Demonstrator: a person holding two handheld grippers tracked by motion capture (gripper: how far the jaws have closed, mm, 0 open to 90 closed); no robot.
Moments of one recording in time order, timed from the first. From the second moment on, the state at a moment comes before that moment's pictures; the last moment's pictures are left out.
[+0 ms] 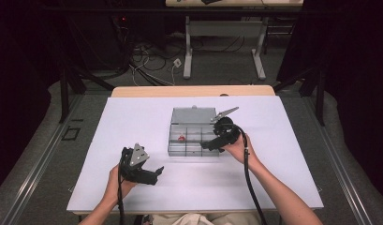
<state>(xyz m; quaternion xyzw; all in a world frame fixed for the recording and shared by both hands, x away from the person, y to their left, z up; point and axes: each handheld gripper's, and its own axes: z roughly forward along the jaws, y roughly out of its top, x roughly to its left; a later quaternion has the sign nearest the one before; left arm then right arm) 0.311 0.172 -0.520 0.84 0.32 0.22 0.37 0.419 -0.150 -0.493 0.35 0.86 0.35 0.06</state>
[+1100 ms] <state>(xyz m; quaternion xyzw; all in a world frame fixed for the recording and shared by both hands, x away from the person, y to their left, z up) 0.311 0.175 -0.520 0.84 0.32 0.23 0.37 0.410 -0.203 -0.499 0.37 0.85 0.38 0.07</state>
